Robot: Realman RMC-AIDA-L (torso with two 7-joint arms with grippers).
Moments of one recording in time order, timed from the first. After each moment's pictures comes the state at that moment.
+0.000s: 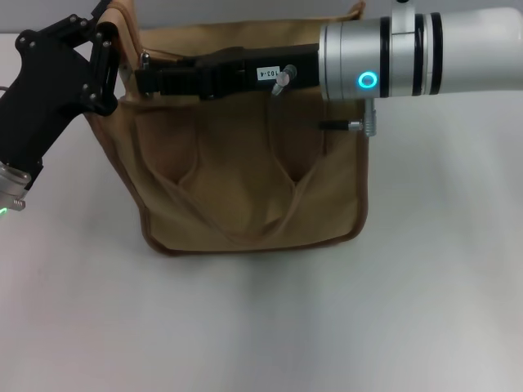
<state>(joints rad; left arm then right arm) -0.49 -2.08 0.43 0.16 1.42 1.77 -0.50 0.94 2.09 -1.40 -0.51 -1.36 -1.19 1.85</state>
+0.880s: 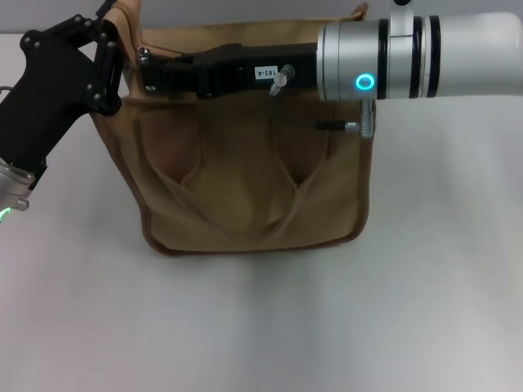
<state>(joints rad) -0.49 -2.08 0.43 0.15 1.43 1.77 -0.50 0.92 2.09 -1.44 -0.52 -1.30 -1.16 1.82</state>
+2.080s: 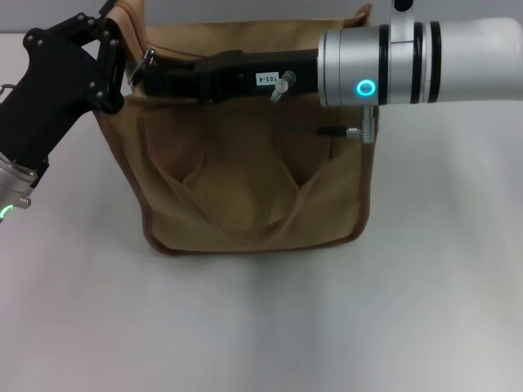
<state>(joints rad) -0.50 -2.08 0.43 0.15 1.43 1.76 -0.50 0.91 2.09 -1.46 -0.53 -1.29 -1.16 1.83</state>
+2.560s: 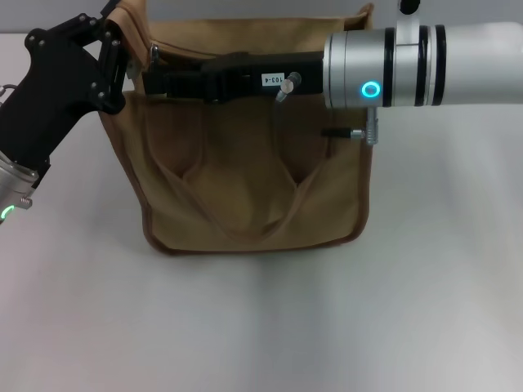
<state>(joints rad) -0.50 -2.08 0.43 0.15 1.43 1.76 -0.50 0.90 2.09 -1.45 -0.53 -1.29 -1.16 1.83</state>
